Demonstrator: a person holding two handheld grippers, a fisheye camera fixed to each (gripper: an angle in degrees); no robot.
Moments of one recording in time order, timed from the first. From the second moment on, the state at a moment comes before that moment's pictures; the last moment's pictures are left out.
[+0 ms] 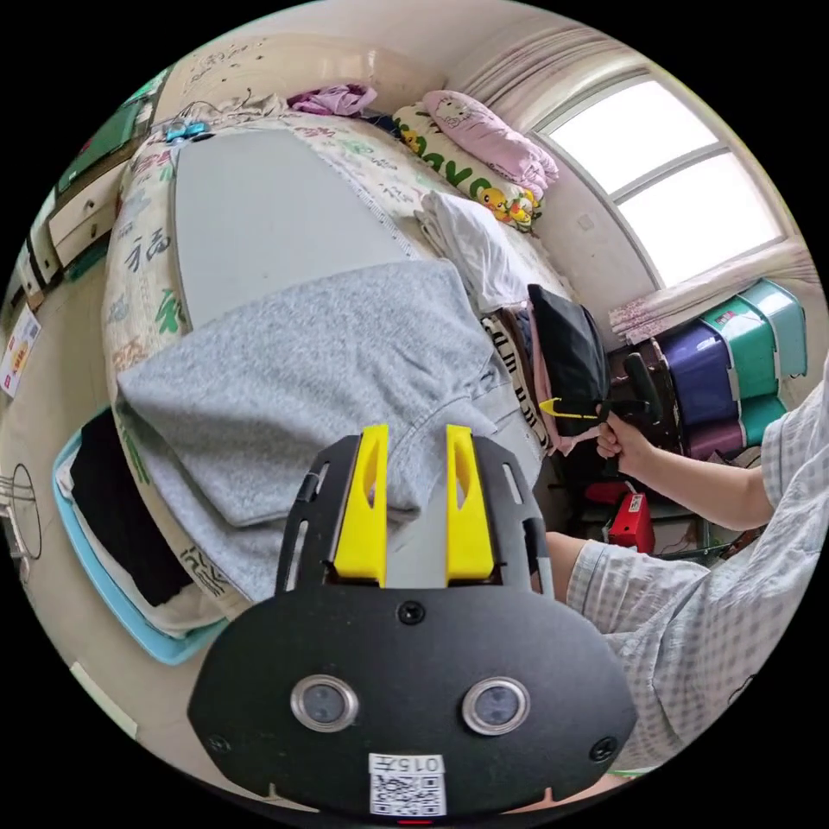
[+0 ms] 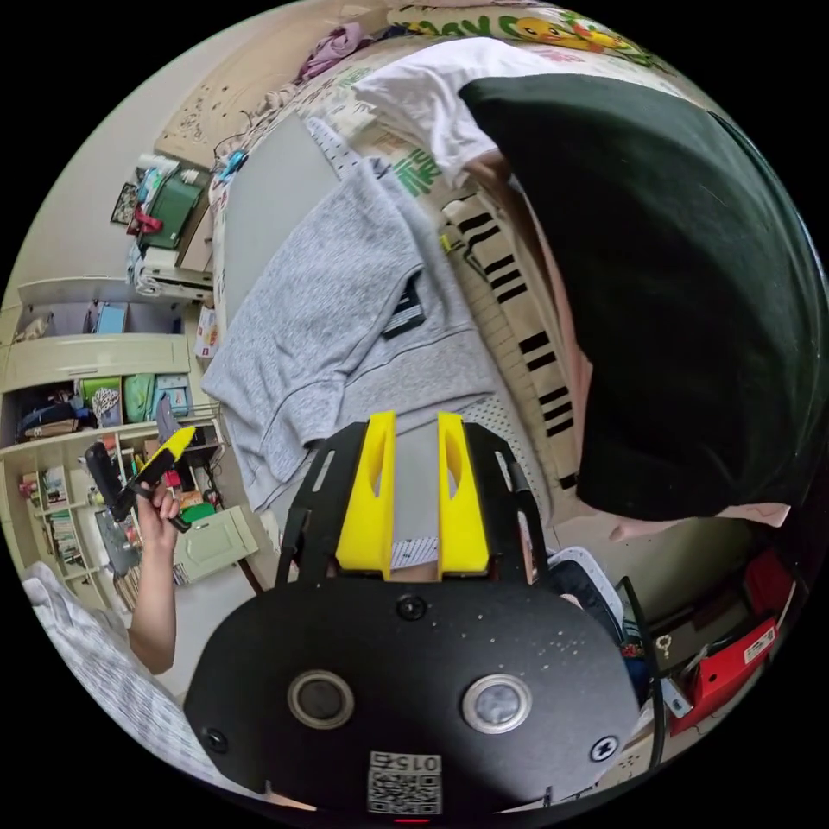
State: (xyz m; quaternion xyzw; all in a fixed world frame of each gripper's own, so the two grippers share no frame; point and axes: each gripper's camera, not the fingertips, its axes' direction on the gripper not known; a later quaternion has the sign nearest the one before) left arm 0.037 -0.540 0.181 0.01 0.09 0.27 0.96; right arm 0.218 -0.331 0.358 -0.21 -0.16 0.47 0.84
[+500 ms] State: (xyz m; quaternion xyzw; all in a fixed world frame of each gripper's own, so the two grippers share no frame) left arm 0.292 -0.738 0.281 -0.07 0.00 0.30 0.95; right arm 0.280 -0.310 0.399 -0.24 -0.27 0.46 0.82
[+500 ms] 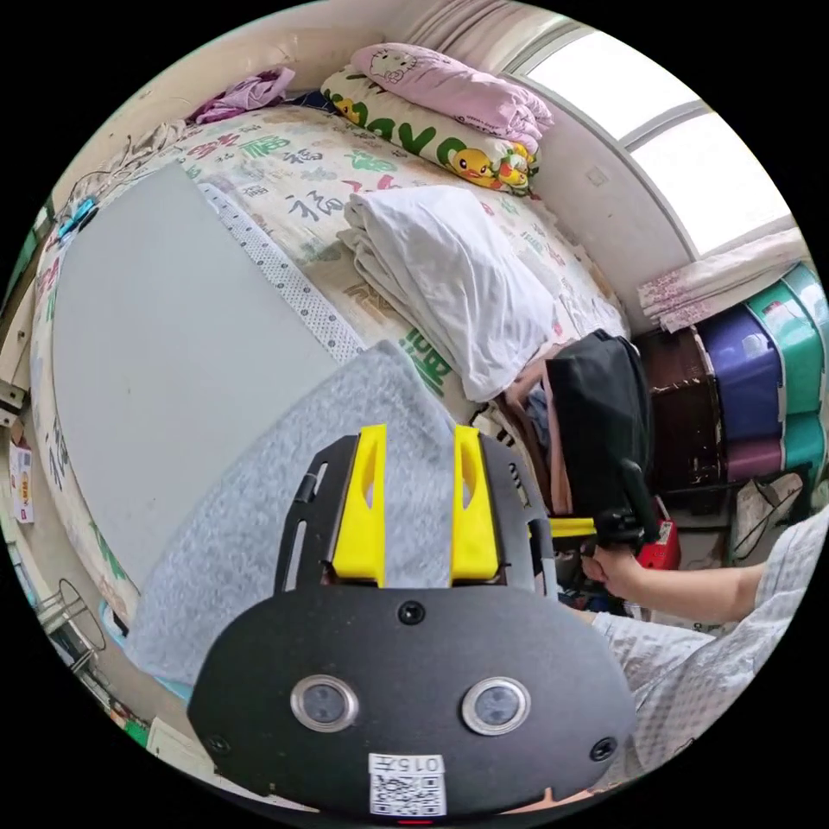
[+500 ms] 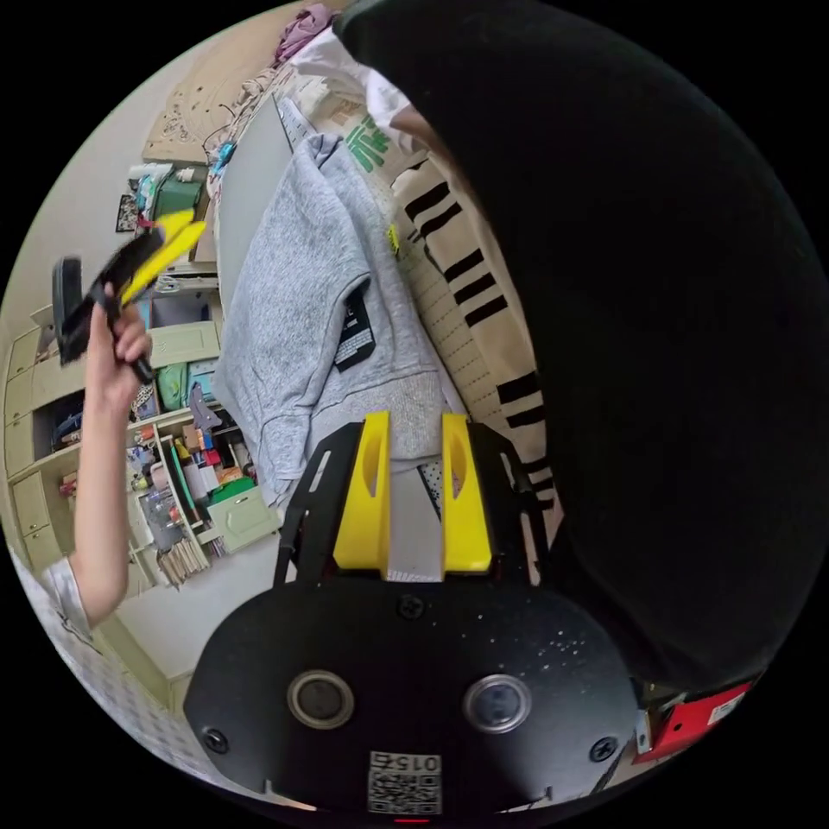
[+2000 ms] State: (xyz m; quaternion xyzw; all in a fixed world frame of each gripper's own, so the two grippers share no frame) left arm -0.093 -0.741 0.219 0.06 0.28 -0.03 0.96; right arm -0.006 -0.319 0.384 -0.29 -0.40 0.02 0.87
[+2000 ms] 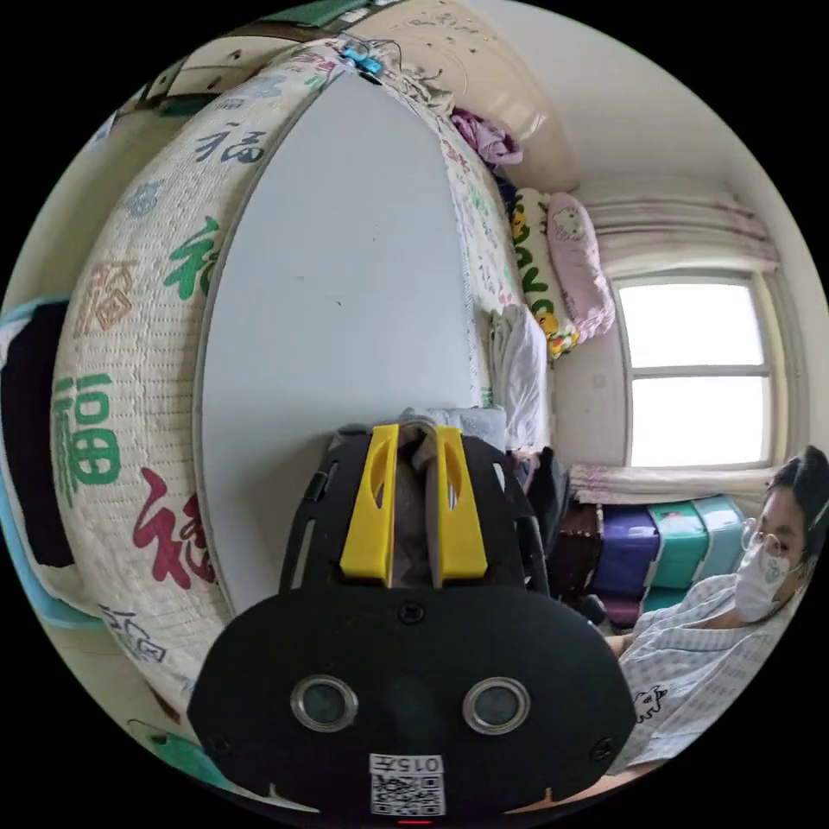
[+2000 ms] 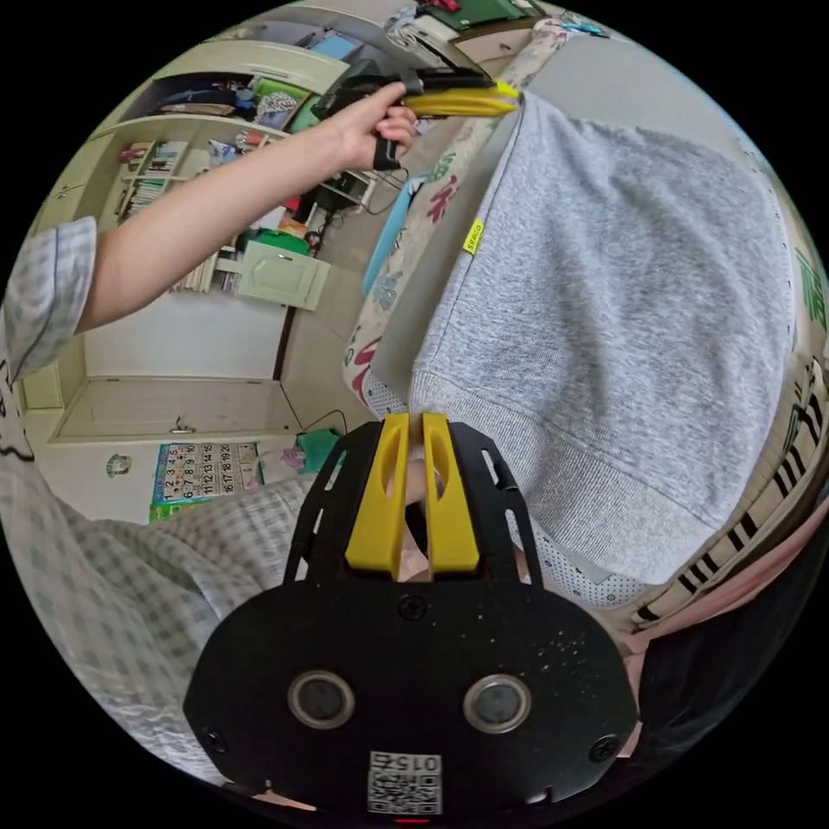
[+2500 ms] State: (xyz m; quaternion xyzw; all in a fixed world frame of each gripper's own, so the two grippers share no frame) left arm -0.133 -0.760 0.259 0.00 0.15 0.02 0.99; right arm -0.101 -0.338 0.484 -0.38 -0.29 -0.03 0.88
